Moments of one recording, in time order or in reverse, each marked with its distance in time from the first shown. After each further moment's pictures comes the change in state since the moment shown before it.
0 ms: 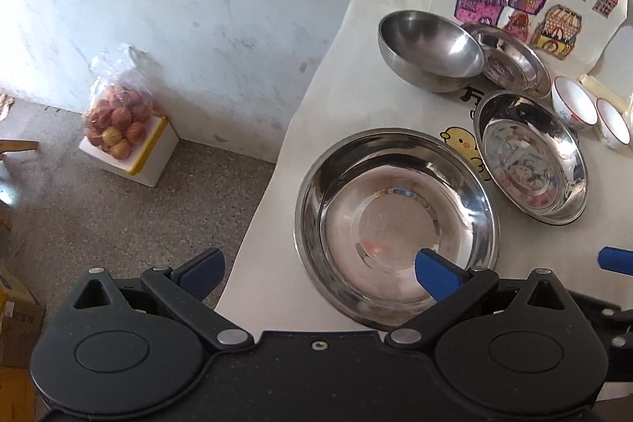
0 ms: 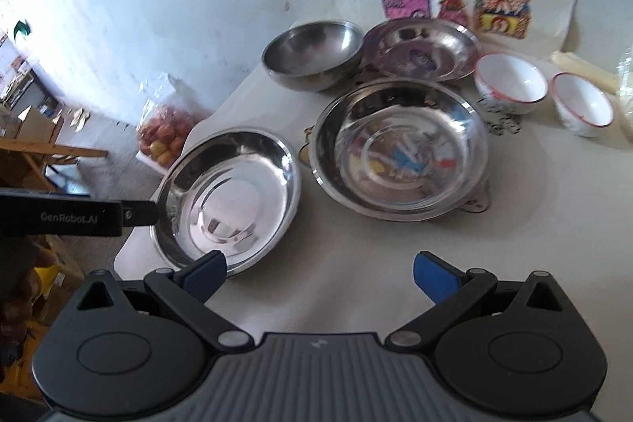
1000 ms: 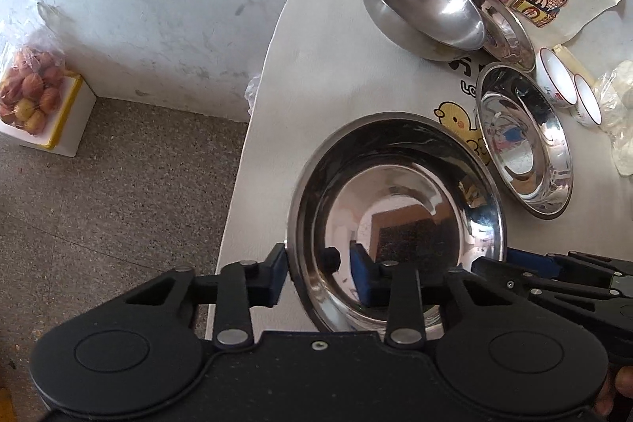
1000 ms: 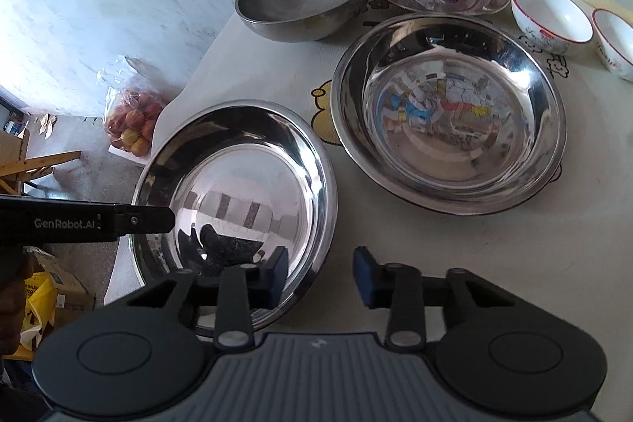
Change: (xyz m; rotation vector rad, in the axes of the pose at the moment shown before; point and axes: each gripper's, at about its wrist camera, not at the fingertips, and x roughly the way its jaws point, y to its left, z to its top) left arm 0.070 0.040 0.041 0.042 0.220 -0.265; right arm 0.073 0.032 0.020 0.174 0.145 -0.062
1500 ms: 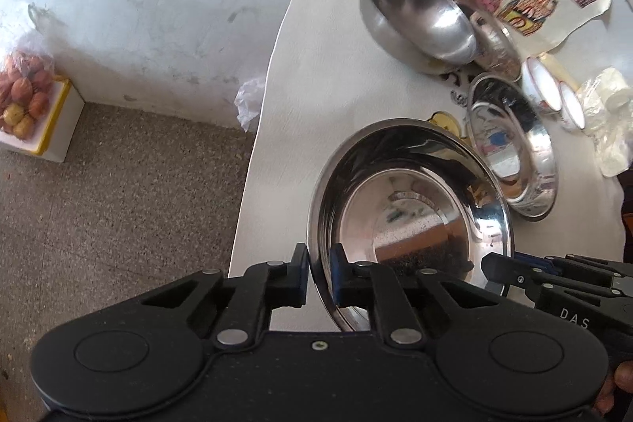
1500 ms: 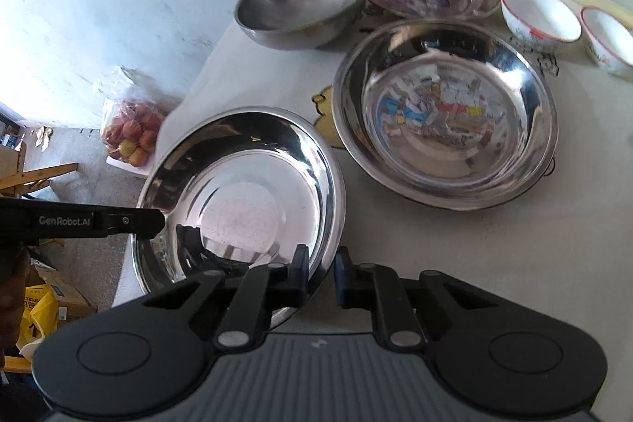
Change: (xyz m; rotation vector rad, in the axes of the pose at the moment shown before) left arm -0.015 0.013 0.004 0.014 -0.021 -0.061; right arm -0.011 0.005 -0.001 0.022 -0.031 -0.008
